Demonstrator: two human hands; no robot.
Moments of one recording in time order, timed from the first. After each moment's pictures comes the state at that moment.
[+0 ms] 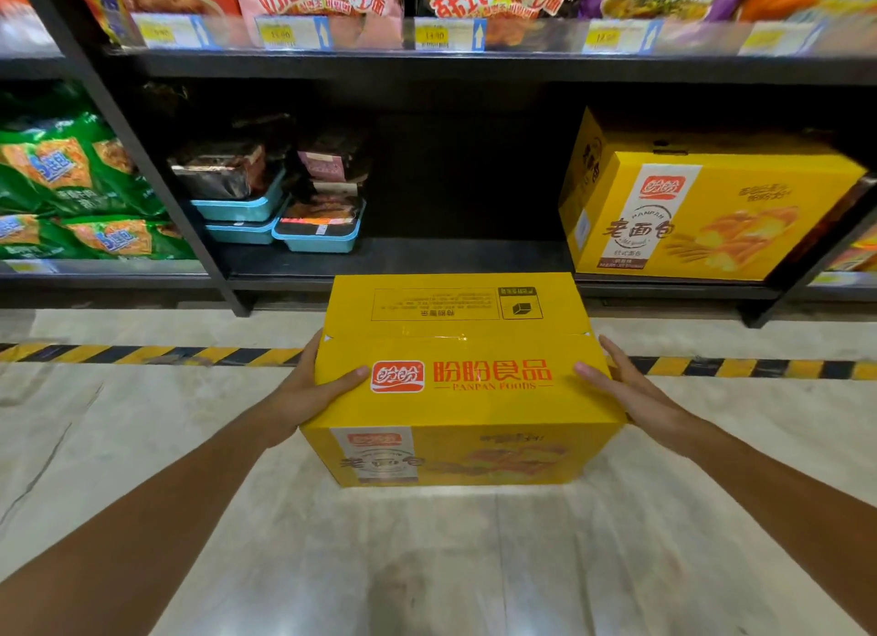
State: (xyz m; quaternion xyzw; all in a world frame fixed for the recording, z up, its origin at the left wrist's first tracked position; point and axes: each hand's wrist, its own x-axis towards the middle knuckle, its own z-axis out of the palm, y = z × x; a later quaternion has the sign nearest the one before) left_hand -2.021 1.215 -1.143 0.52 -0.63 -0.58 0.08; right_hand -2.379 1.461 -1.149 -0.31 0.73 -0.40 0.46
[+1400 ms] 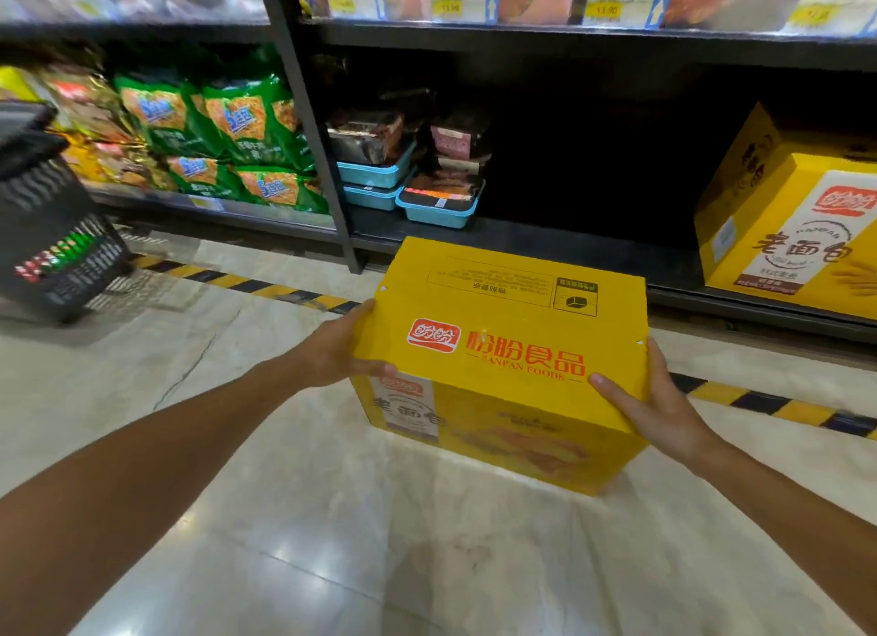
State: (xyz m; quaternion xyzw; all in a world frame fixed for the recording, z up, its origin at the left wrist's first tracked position) left_hand -1.926 1.207 -1.117 0.53 -0.77 -0.35 -0.02; right_hand -2.278 1.412 -1.138 -0.41 0.73 -0.39 0.39
